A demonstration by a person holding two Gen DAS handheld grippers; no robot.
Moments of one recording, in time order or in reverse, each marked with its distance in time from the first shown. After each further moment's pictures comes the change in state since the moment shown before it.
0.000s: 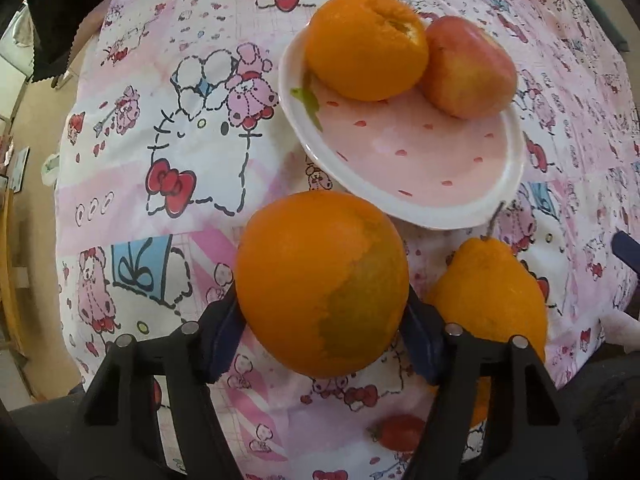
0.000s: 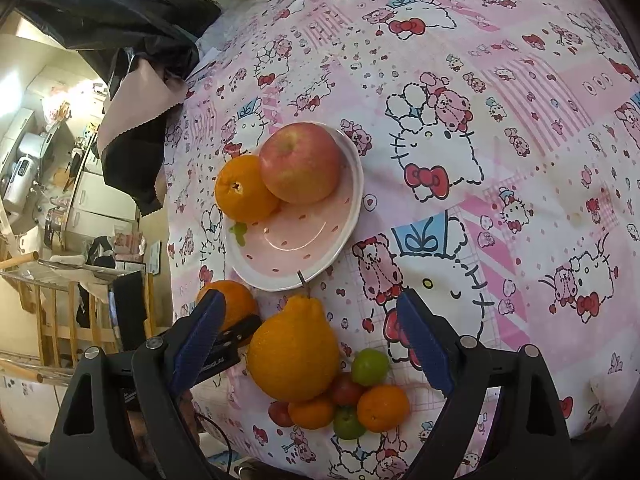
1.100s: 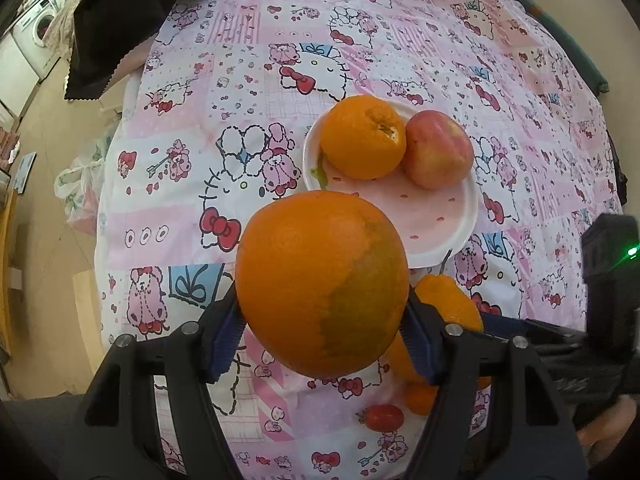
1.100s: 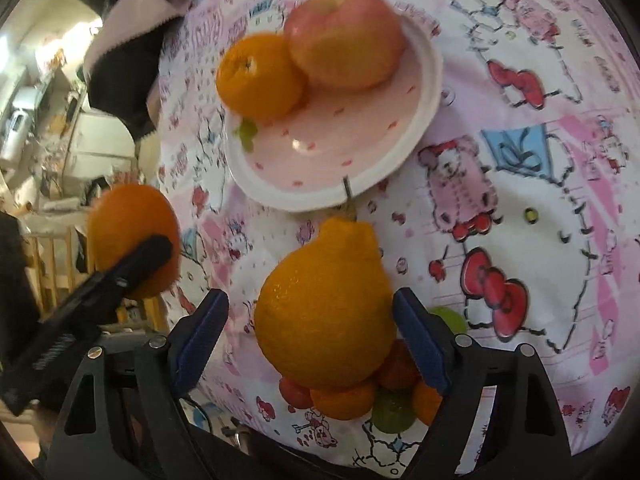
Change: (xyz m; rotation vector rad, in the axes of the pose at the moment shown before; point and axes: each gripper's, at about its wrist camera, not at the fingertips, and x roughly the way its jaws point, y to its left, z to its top) left arm -0.077 0.026 -0.002 -0.055 -0.176 -0.045; right arm 0.086 0.032 -0.034 -0.065 0.260 -0.012
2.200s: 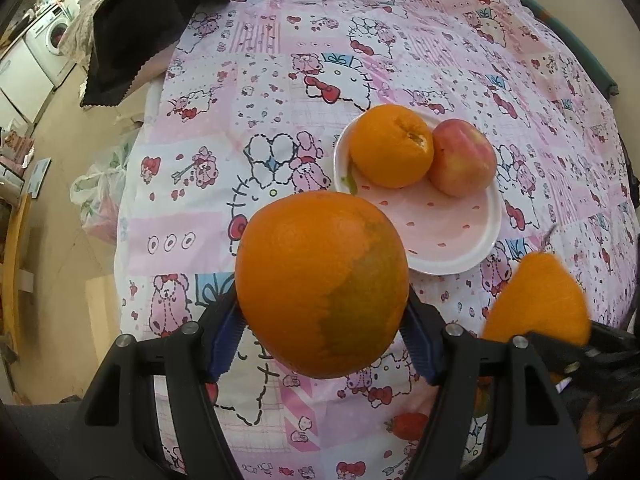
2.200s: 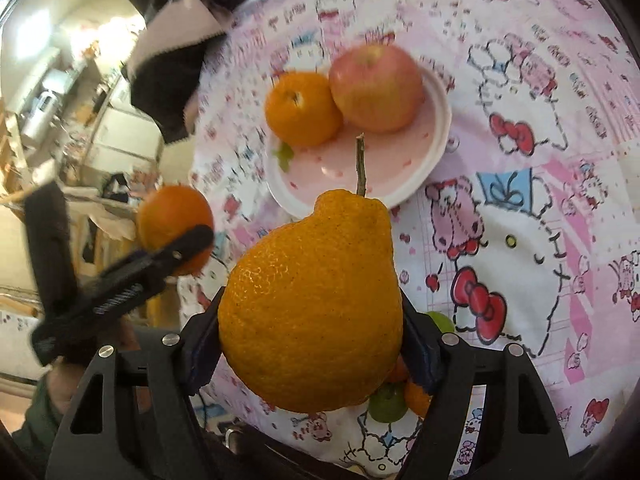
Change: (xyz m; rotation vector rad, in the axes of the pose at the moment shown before) left arm 0.001 0.014 -0.003 -0.003 -0.050 0.063; right arm -0.048 0.007 -0.011 -0.098 -0.130 0.076
